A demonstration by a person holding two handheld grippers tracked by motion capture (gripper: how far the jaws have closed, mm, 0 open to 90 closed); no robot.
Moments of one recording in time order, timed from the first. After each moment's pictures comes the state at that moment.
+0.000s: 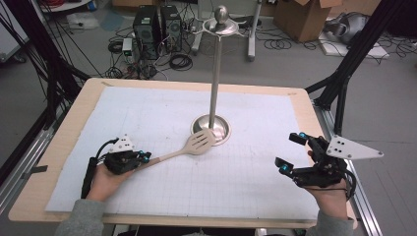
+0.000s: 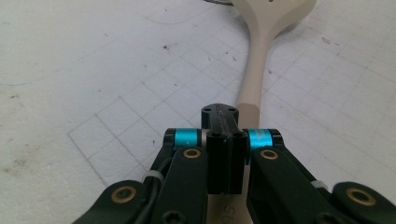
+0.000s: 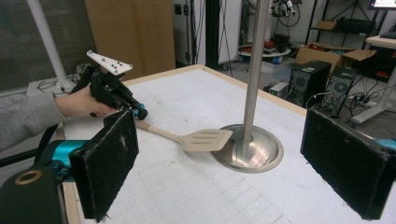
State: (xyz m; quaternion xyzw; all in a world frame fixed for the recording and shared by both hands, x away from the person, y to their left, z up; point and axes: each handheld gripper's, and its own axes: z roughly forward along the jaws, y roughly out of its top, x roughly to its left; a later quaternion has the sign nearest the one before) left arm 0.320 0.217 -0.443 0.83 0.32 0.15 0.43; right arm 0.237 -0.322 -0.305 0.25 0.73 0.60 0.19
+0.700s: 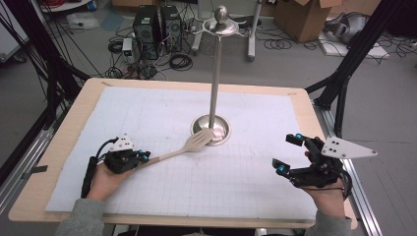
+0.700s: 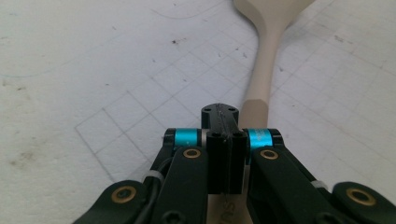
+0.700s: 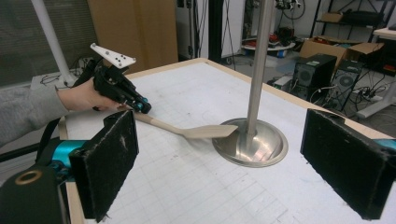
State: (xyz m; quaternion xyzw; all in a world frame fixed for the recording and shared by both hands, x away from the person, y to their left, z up) left arm 0.323 0.218 -0.445 0.83 0.33 0.15 0.43; right arm 0.241 -0.318 -0.310 0.25 0.74 0.60 0.18
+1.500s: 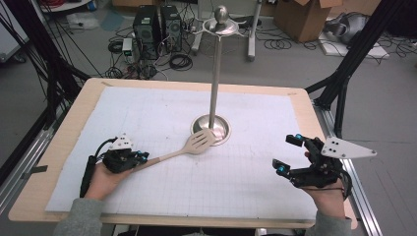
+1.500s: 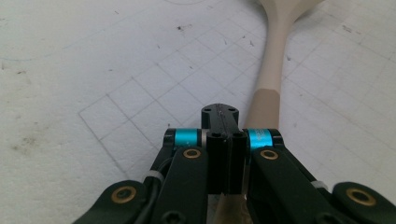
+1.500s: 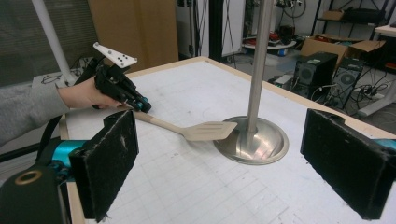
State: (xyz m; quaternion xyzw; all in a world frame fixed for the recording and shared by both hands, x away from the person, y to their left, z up) left arm 0.325 0.223 -0.447 0.83 0.34 0.13 0.42; right arm 0.242 -0.319 -0.312 0.25 0.74 0.59 0.18
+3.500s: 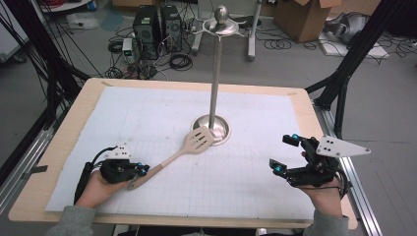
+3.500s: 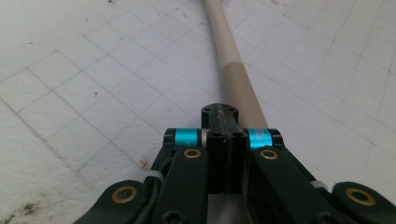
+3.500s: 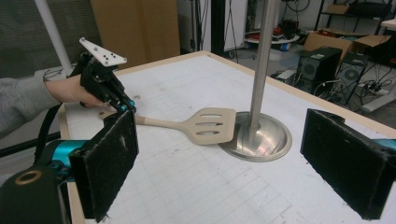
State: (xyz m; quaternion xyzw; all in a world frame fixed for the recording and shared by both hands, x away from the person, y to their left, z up) left arm 0.300 0.224 -0.449 0.85 0.29 0.07 0.43; right arm 0.246 -0.314 -0.315 0.25 0.75 0.59 0.17
